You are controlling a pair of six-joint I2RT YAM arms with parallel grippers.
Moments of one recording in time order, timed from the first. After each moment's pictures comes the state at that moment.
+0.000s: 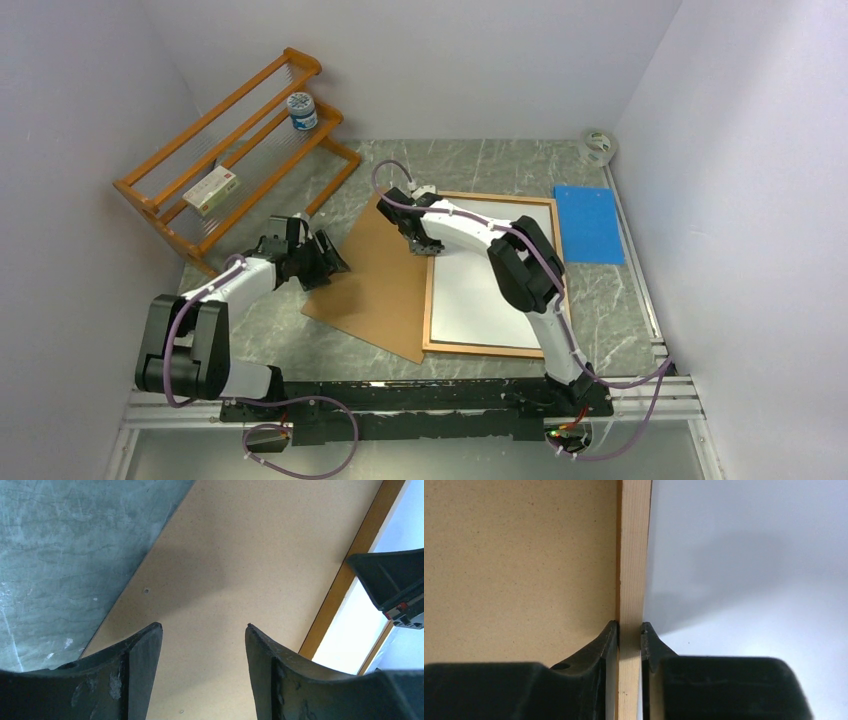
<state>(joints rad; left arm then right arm) -0.15 1.37 0.65 -0.22 0.29 -0.65 0.79 2.18 1.71 -0.84 0.49 0.70</state>
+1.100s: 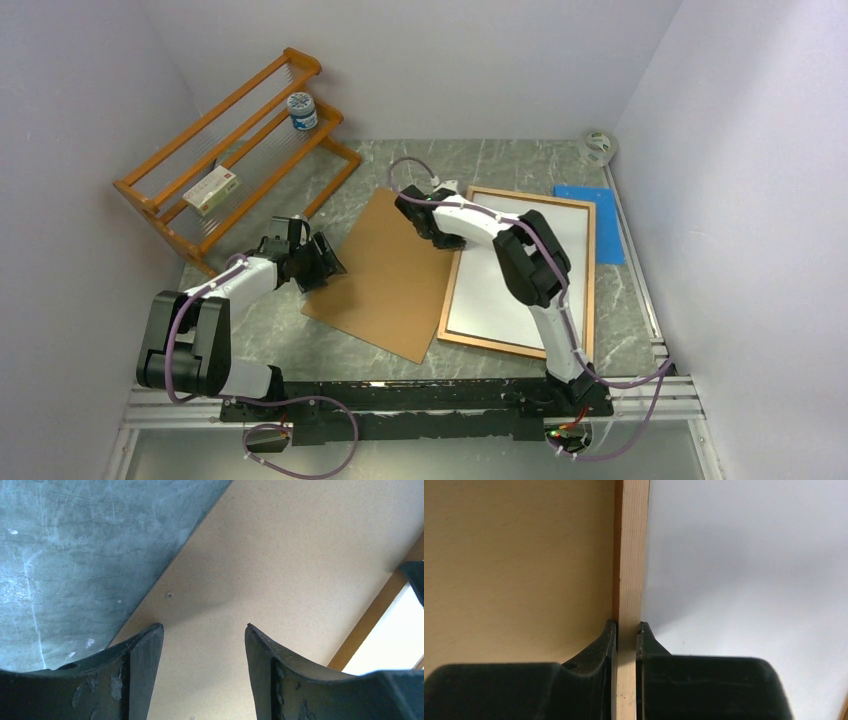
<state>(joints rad) -0.15 1.39 0.65 -0.23 0.22 -0.65 0.72 2.21 1.70 -0.92 0.68 0.73</state>
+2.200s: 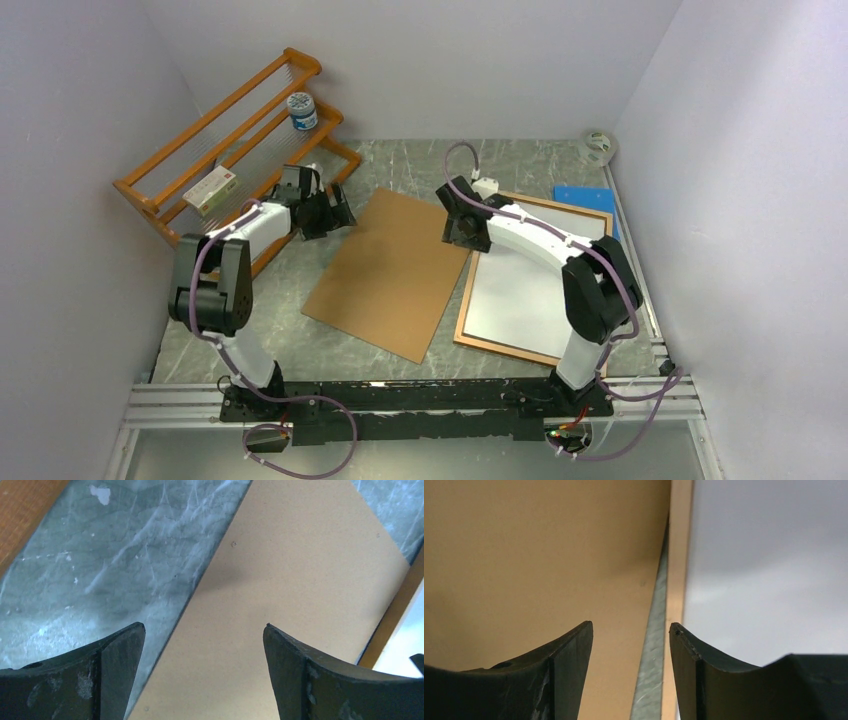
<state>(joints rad) -0.15 1.71 1.10 -0.27 0.20 -0.47 0.62 1.75 1.33 -0.68 0.43 0.79</state>
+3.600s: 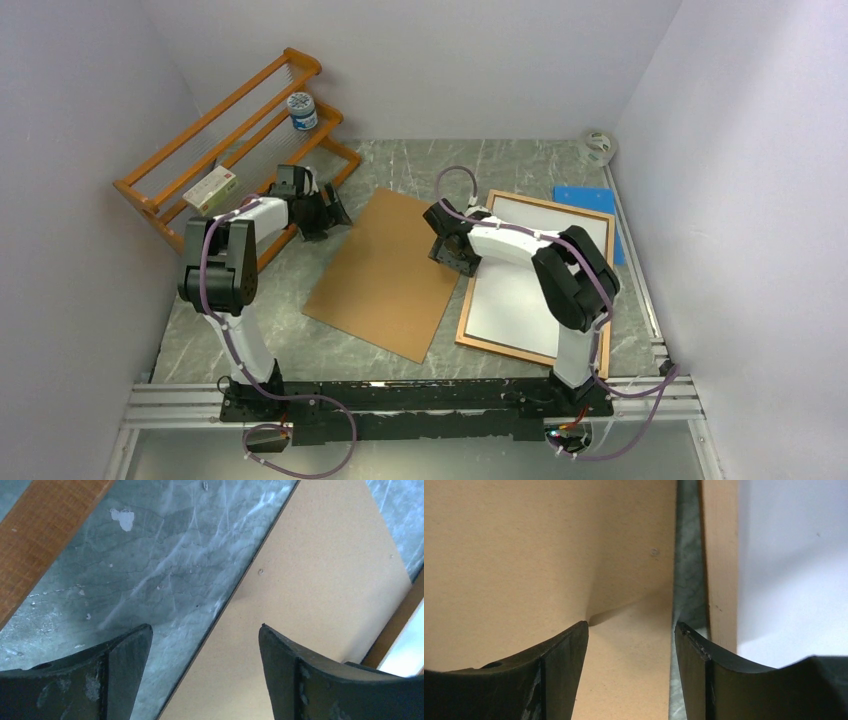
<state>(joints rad) -0.09 1.88 1.18 -0.26 0.27 -0.45 0.68 1.88 1.22 -0.61 0.36 1.13</state>
